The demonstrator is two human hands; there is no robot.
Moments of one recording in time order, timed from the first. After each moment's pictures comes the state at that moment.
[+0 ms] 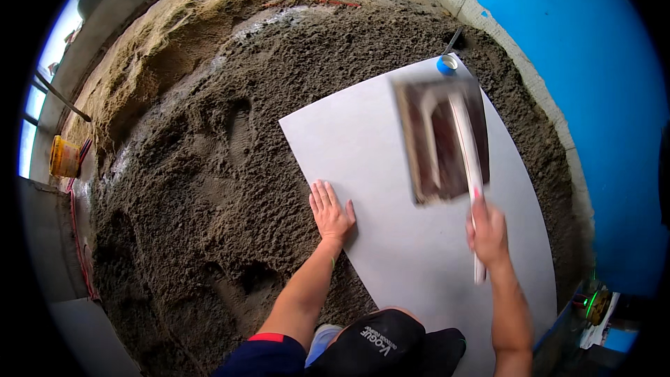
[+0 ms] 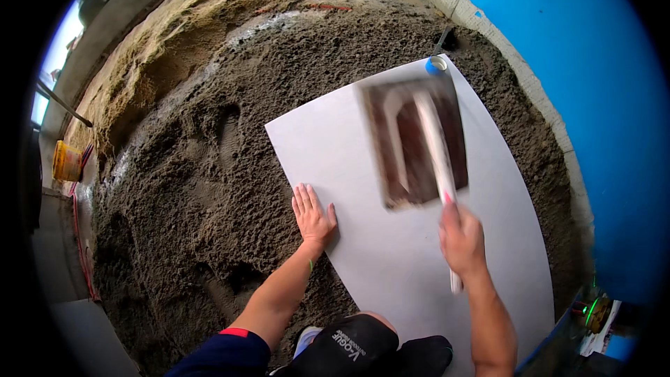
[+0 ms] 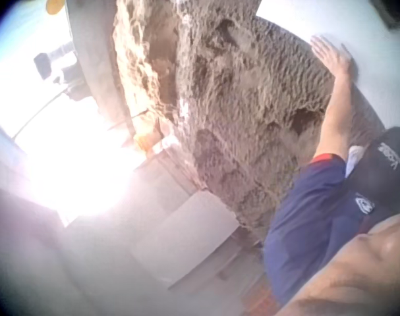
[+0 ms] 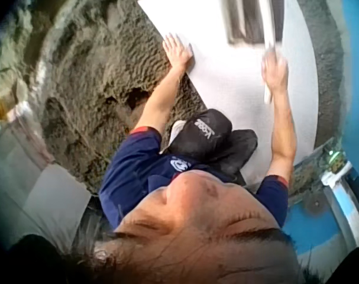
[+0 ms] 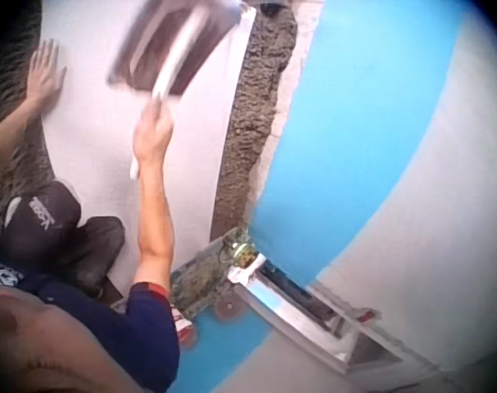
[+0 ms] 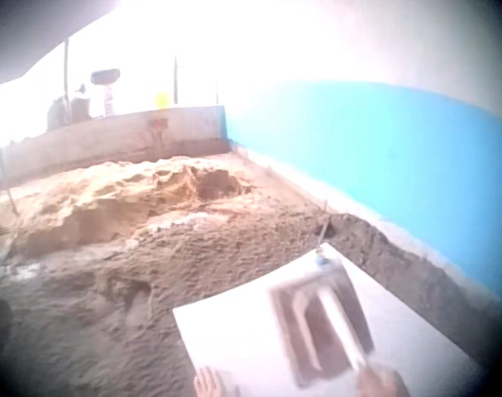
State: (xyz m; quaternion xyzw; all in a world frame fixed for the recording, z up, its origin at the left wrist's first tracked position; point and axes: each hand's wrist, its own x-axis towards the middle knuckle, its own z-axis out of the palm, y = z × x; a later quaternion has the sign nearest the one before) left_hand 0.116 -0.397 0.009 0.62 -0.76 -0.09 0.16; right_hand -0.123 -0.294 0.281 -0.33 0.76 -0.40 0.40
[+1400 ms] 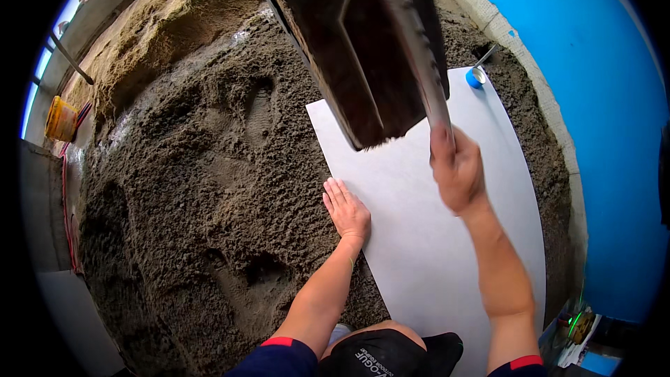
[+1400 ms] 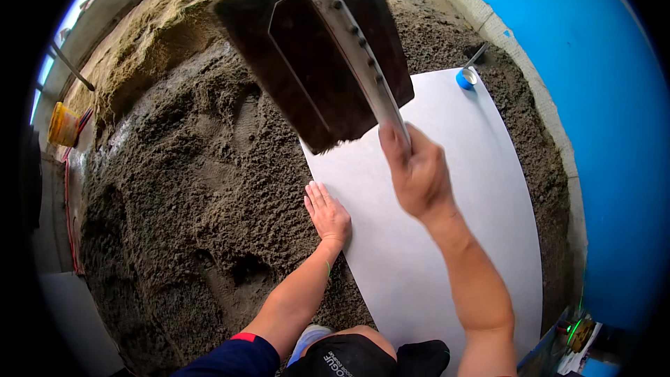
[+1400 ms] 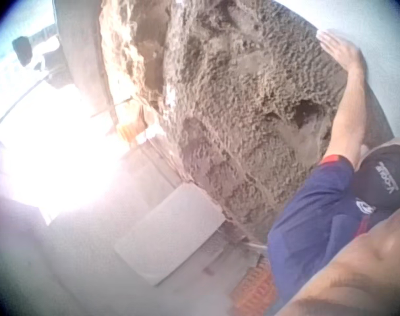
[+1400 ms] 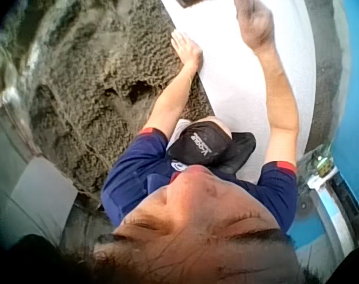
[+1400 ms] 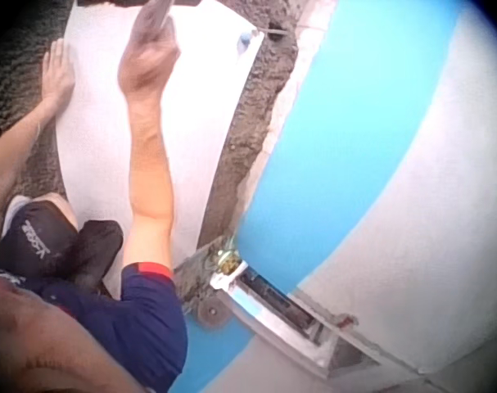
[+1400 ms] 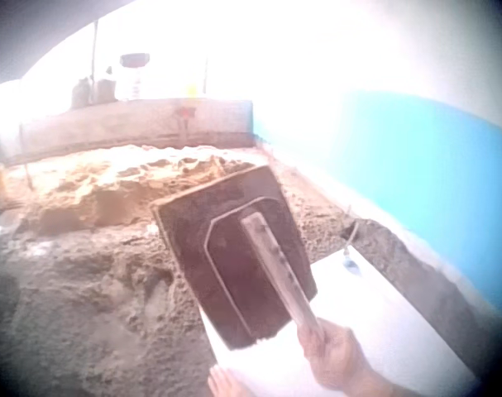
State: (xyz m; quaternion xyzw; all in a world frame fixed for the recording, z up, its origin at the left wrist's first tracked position) left_hand 0.119 -0.392 0.000 0.70 -0.68 -0.09 0.20; right_hand -0.012 -0.434 0.291 -0.57 0.65 -0.42 0.27
